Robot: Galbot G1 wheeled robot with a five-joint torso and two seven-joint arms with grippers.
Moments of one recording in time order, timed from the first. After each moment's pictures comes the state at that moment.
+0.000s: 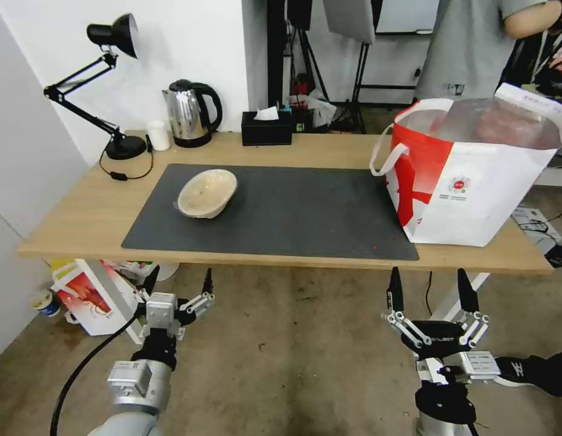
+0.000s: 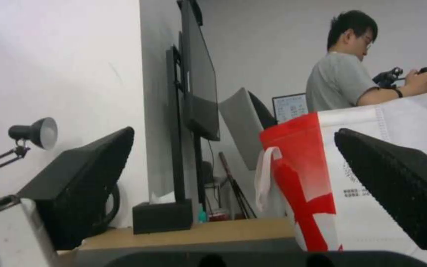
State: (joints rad) left arm 1.80 -1.50 -0.55 -2.30 0.00 0.00 0.00; right arm -1.91 1.35 0.37 2.23 -0.02 0.82 0.25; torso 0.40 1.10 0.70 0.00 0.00
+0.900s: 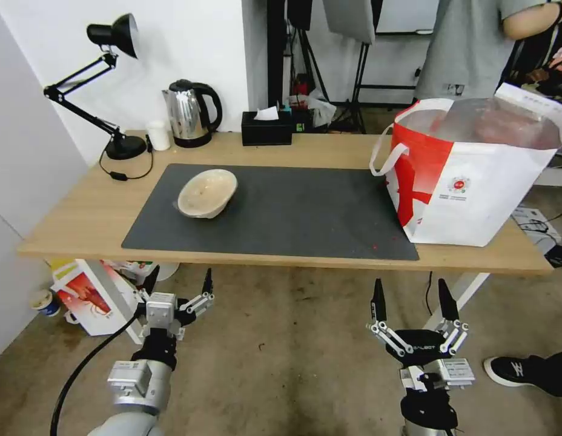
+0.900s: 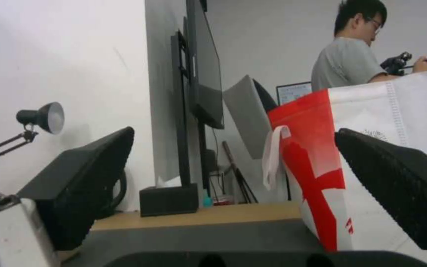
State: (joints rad) left arm 1.80 -1.50 -0.55 -2.30 0.00 0.00 0.00; right arm -1.90 1.37 0.34 2.18 -0.06 0.82 0.26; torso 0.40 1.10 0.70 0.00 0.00
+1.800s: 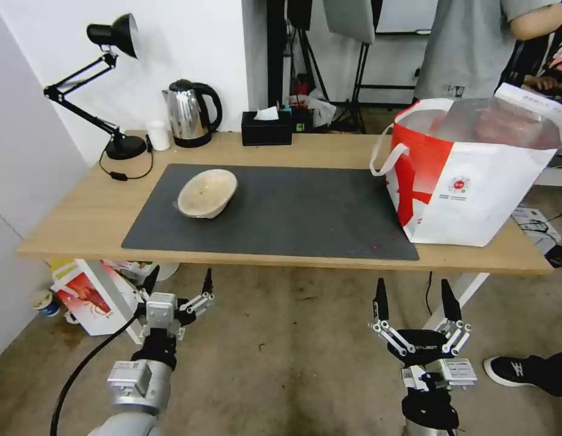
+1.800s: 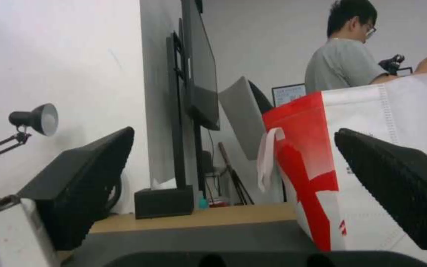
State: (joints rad) left arm 1.78 -1.50 -0.58 -2.28 0.00 -0.04 0.01; right arm -1.90 1.38 0.34 2.18 -0.07 0.82 0.27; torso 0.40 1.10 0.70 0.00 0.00
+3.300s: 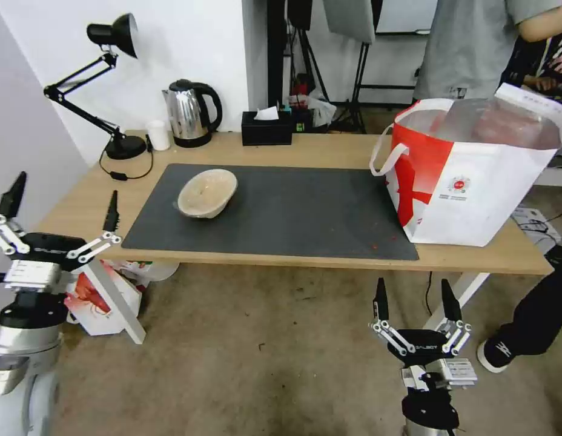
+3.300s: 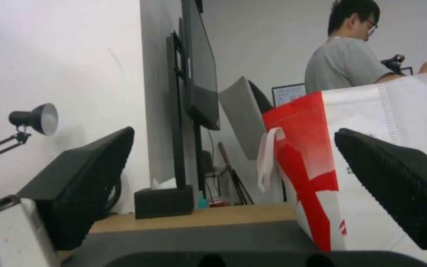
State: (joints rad) left arm 1.55 -1.39 -0.98 -2.24 -0.11 -0.53 0.27; right arm -1.90 1.38 0.34 2.18 -0.07 0.82 0.27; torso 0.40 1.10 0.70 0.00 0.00
